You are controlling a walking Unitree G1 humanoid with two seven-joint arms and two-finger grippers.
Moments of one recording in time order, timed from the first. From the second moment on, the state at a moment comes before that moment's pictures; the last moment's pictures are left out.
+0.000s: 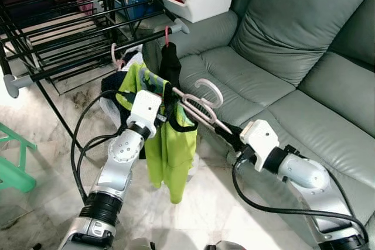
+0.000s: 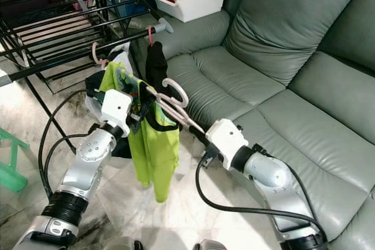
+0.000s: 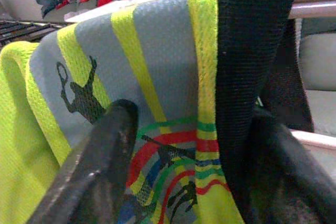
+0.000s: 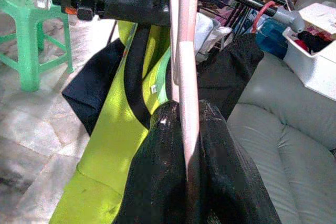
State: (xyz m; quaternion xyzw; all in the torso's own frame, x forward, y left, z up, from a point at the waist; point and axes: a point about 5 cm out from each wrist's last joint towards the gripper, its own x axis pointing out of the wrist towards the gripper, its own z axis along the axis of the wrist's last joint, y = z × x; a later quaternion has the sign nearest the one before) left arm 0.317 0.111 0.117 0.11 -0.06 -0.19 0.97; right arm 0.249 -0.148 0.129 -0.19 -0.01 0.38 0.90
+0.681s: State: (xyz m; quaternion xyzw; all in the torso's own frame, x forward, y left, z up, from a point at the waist) left arm 0.328 0.121 0.124 0.12 -0.07 -0.19 0.97; right arm 0.248 -0.152 0.129 -0.20 -0.01 0.38 0.90
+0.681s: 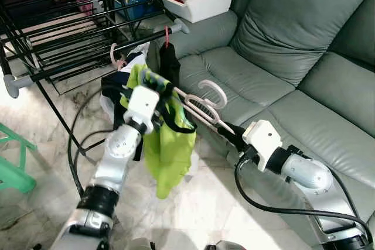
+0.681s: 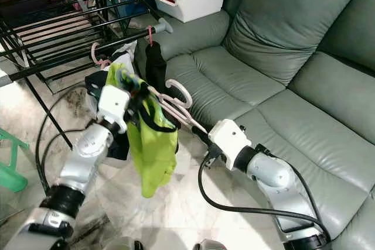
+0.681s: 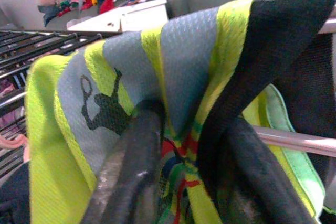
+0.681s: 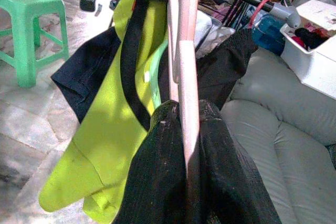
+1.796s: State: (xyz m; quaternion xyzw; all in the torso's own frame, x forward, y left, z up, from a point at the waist) left arm 0.317 0.107 0.150 0.08 -0.13 -0.24 0.96; right arm 0.302 -0.137 0.106 -0.05 0.04 0.23 0.97
